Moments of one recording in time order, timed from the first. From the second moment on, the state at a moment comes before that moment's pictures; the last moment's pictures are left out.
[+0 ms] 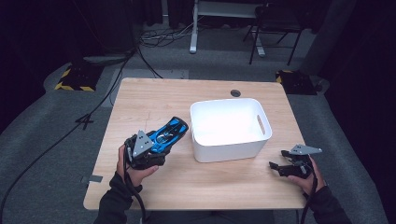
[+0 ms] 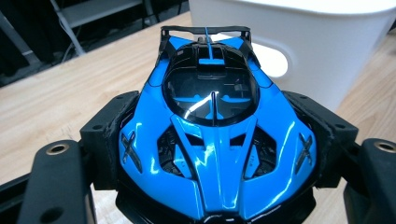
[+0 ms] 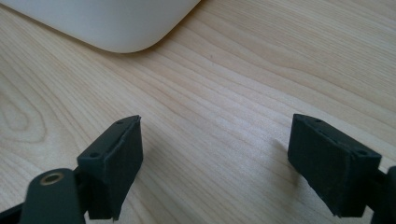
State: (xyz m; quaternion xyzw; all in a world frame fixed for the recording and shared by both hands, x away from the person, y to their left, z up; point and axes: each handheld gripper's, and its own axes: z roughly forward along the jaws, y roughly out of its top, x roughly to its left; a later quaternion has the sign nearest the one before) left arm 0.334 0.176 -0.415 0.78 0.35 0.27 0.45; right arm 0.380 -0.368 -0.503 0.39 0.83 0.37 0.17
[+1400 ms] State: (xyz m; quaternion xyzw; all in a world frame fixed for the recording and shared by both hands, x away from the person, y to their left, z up) left arm 0.364 0.140 -0.353 0.78 0.28 0.26 0.49; right arm 0.379 -0.368 -0.503 0.38 0.83 0.37 0.17
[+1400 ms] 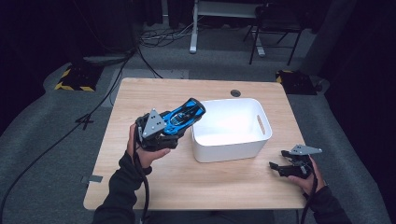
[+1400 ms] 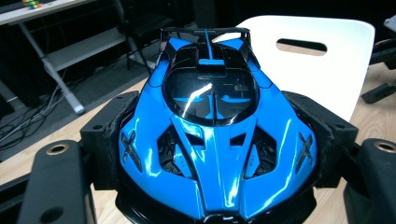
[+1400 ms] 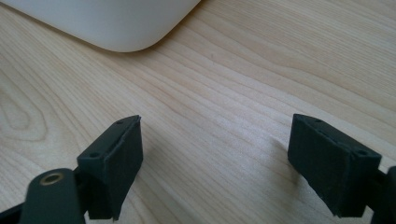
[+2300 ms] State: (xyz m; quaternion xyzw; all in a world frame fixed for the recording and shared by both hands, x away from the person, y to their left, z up) left arm 0.408 0.069 -0.334 0.86 0.20 0.21 0.43; right arm 0.379 -0.369 -0.503 0.38 0.83 0.37 0.17
